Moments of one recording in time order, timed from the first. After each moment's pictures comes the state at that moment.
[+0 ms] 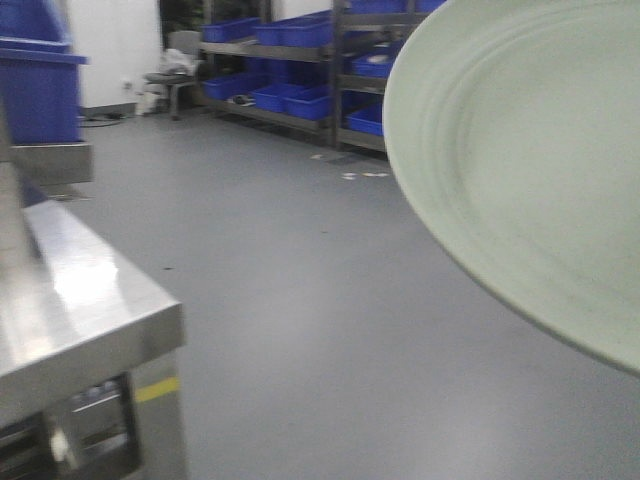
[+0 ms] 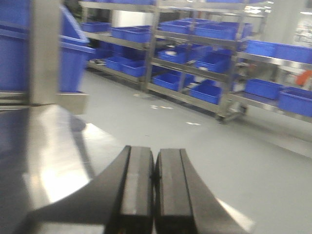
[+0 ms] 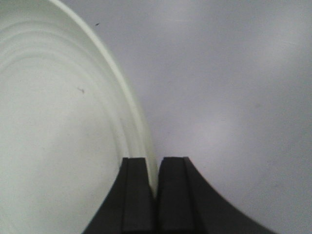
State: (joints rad) left arm -0.16 0.00 0.01 -0.03 0.03 -0.11; right arm 0.27 0.31 -0.45 0.02 0.75 0.63
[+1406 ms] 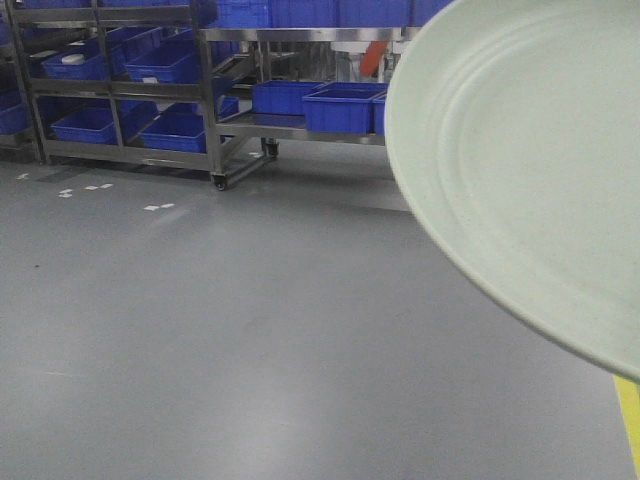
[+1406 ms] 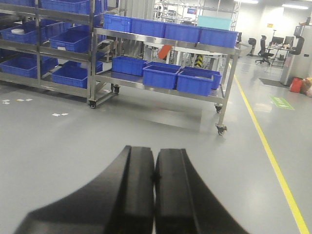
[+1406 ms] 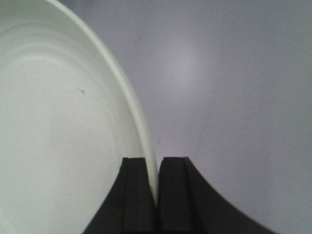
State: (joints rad) left arm -0.16 0.00 0.01 -0.03 0.03 -0.11; right arm 0.27 0.31 -0.45 0.02 0.76 0.63
